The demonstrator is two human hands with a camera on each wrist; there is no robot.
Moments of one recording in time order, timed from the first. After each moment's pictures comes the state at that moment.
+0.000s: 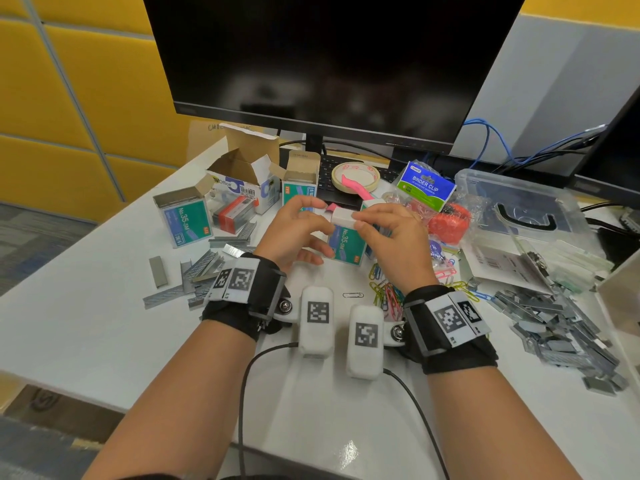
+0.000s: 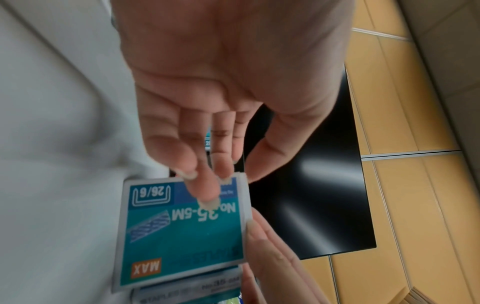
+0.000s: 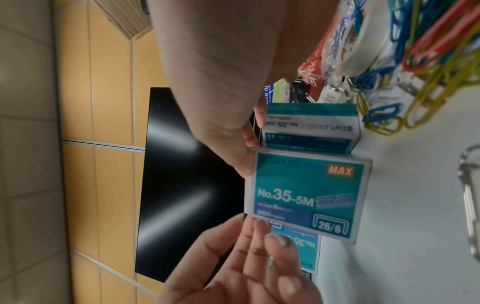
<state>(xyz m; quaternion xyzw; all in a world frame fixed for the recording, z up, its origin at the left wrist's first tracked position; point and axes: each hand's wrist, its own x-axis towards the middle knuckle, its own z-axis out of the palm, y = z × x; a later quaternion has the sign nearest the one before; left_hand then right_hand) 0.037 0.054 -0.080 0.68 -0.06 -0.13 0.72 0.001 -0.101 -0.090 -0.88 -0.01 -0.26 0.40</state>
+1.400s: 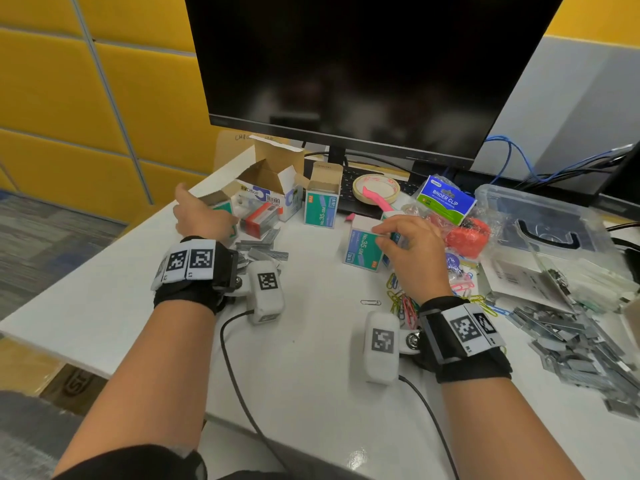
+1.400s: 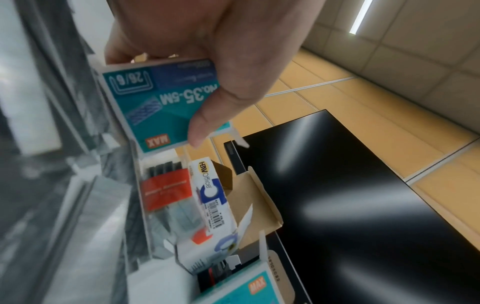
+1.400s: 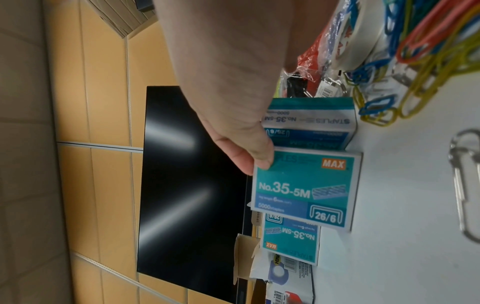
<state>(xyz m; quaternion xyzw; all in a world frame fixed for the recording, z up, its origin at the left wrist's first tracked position) 0.079 0.167 -0.085 0.79 0.23 0.17 0.54 0.001 -0.101 -0.092 -0.90 0.00 -0.24 0.35</state>
